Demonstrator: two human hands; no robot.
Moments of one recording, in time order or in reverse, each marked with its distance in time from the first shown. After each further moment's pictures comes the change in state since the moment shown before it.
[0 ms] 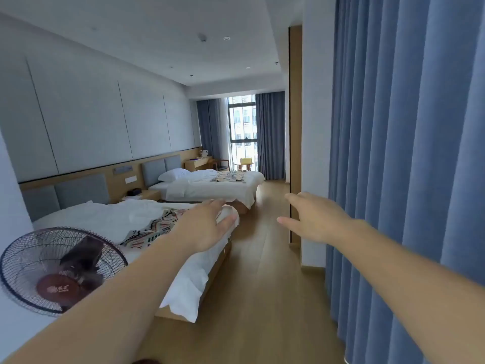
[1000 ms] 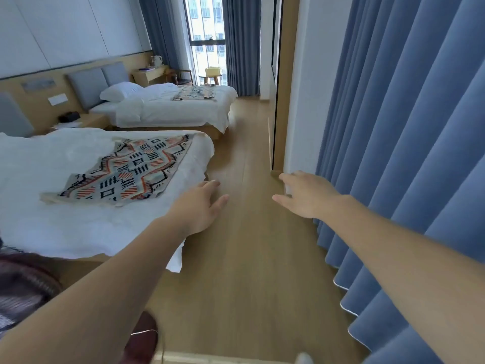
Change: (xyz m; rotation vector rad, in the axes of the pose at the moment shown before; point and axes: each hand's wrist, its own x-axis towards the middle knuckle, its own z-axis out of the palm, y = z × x) left_hand 0.235 -0.206 0.237 -0.090 -0.294 -0.003; right_hand 0.268 0.057 0.263 -0.053 -0.279 0.151
